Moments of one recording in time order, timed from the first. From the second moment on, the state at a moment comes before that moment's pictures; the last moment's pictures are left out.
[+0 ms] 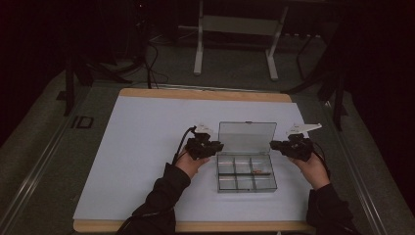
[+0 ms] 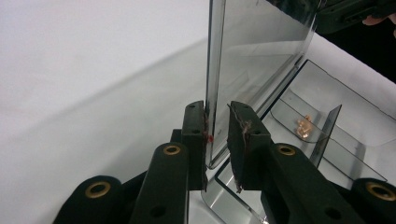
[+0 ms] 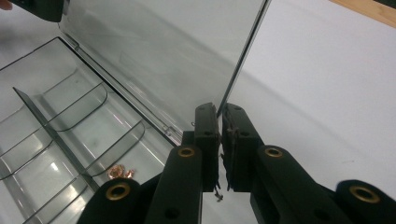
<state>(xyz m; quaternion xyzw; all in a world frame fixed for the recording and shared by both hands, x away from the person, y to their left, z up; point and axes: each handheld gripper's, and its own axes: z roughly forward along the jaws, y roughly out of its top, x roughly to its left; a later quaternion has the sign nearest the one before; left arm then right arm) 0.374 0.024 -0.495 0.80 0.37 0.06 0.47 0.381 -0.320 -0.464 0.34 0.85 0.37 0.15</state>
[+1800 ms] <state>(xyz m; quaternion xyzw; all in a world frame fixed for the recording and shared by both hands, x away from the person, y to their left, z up) 0.335 0.028 -0.490 0.82 0.34 0.11 0.45 0.345 -0.326 -0.466 0.30 0.86 0.38 0.16</state>
